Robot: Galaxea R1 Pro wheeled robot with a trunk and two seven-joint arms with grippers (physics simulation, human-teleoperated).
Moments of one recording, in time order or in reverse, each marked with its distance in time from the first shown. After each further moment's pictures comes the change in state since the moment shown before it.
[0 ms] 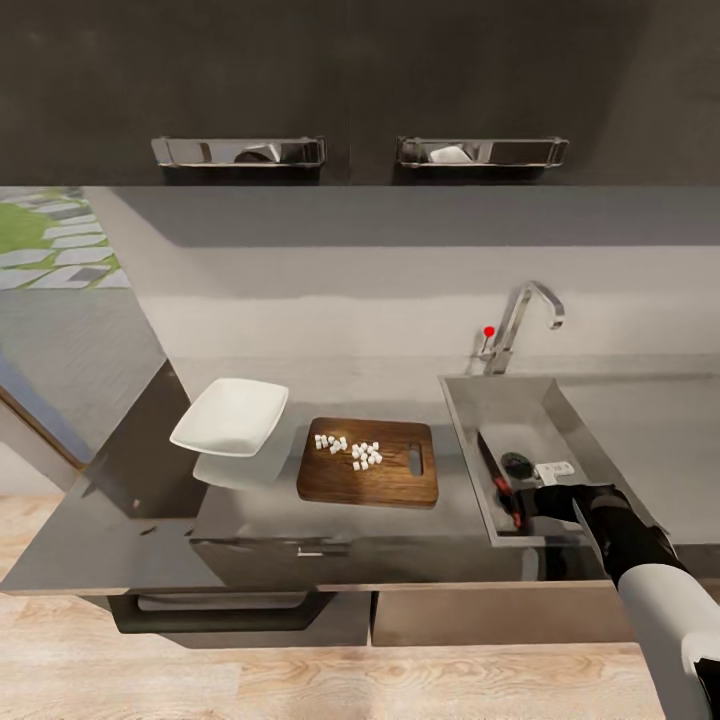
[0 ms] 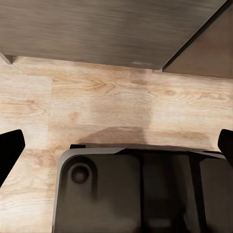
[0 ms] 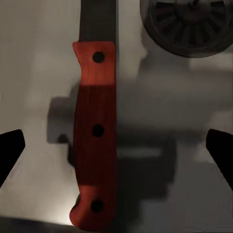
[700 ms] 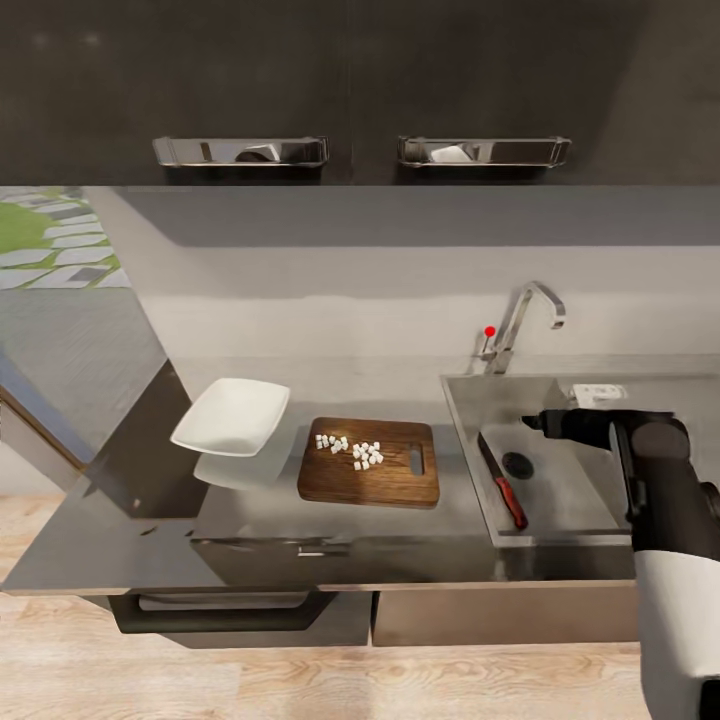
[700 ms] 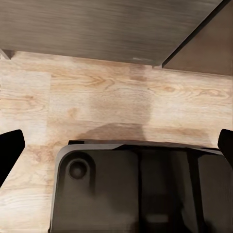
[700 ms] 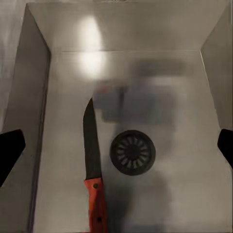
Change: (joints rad) left arm -0.001 -0.002 -0.002 0.016 0.001 0.000 0.000; right arm 0.001 0.038 -0.070 -0.677 -0.004 0.442 -0.001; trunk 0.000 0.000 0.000
